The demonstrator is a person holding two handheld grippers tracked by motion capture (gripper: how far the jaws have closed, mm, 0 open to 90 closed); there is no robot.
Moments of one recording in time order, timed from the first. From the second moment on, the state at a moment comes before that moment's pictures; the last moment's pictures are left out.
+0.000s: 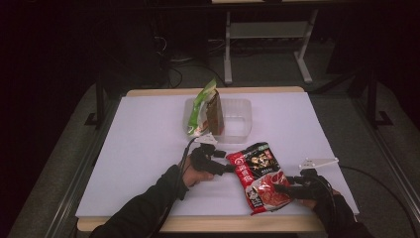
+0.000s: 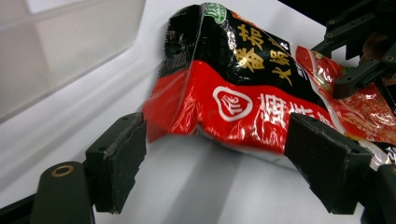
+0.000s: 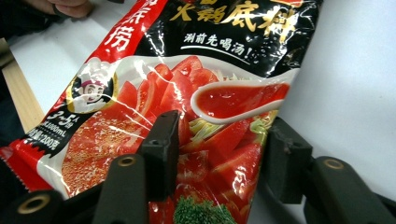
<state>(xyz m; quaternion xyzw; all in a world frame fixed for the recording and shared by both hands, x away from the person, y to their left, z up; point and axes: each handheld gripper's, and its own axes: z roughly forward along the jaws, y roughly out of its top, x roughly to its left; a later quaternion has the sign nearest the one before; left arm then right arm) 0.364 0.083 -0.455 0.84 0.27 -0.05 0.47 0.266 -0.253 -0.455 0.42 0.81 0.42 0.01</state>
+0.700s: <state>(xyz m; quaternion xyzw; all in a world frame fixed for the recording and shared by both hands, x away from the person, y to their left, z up) 0.364 0.061 -0.458 0.86 0.24 -0.09 0.45 0.265 -0.250 -0.455 0.42 0.80 0.42 0.04</state>
